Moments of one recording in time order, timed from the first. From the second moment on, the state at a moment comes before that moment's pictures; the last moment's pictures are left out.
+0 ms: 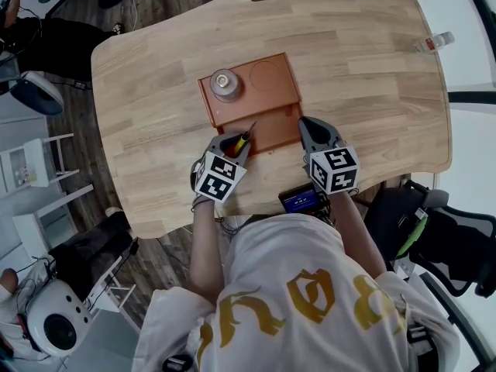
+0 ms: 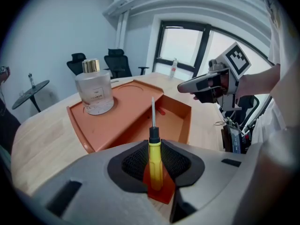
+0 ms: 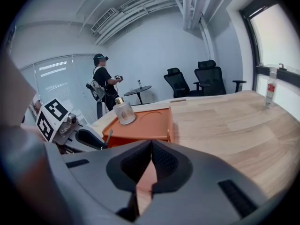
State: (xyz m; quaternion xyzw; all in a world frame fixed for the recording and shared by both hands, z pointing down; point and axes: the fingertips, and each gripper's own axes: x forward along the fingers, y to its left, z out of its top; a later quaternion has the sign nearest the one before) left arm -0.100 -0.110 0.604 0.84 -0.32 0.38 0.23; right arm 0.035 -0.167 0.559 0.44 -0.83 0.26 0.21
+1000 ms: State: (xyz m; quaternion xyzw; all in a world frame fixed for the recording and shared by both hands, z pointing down) left arm -0.081 -0.108 0.640 0.77 -0.18 0.56 0.25; right arm 0.033 -0.168 0.566 0.44 -0.83 0.30 0.19
